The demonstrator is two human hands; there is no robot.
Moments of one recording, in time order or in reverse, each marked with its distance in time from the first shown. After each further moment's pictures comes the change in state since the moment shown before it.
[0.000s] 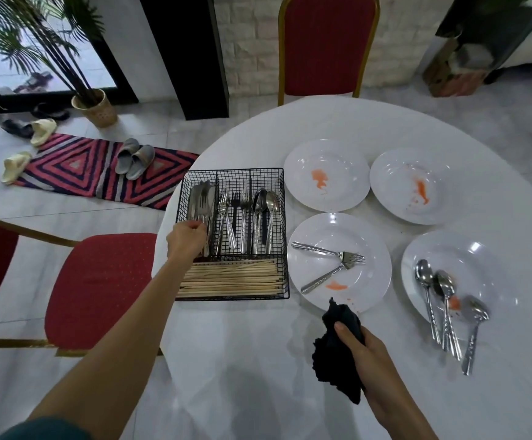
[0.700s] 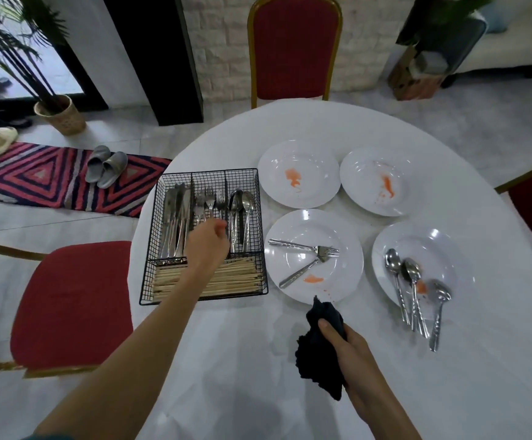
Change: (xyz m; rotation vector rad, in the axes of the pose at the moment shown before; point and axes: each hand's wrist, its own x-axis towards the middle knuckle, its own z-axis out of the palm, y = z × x) left_hand -0.048 0.025 0.053 0.182 -0.037 0.405; right_hand -0.021 0.006 -0.002 0.055 0.037 -0.009
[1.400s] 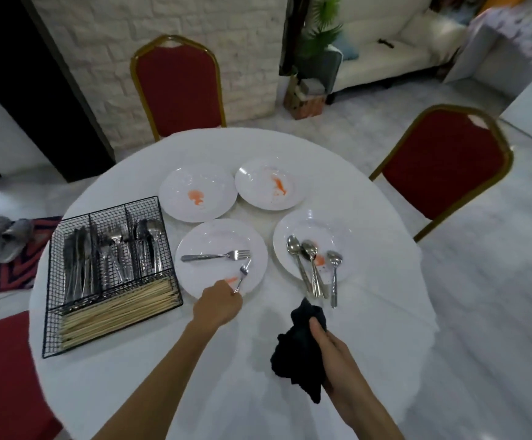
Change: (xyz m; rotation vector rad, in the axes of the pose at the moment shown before) left_hand -0.145 0.102 0.096 0.234 -0.563 0.086; right_hand -0.064 0.038 -0.108 0.242 0.092 -0.124
